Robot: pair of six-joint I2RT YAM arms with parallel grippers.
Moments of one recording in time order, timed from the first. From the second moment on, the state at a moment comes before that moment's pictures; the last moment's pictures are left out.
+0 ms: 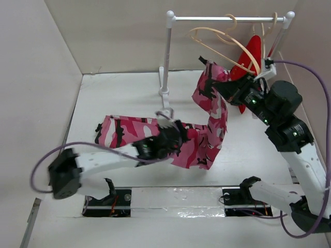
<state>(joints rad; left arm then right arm) -1.20 1.44 0.89 -0.01 -0.64 -0.87 0.47 0.95 1.43 -0.46 -0.09 0.74</state>
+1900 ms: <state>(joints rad) -0.81 1.44 0.94 -0.19 -0.34 -0.66 1.12 1.00 0.43 -0.06 0.32 0.97</state>
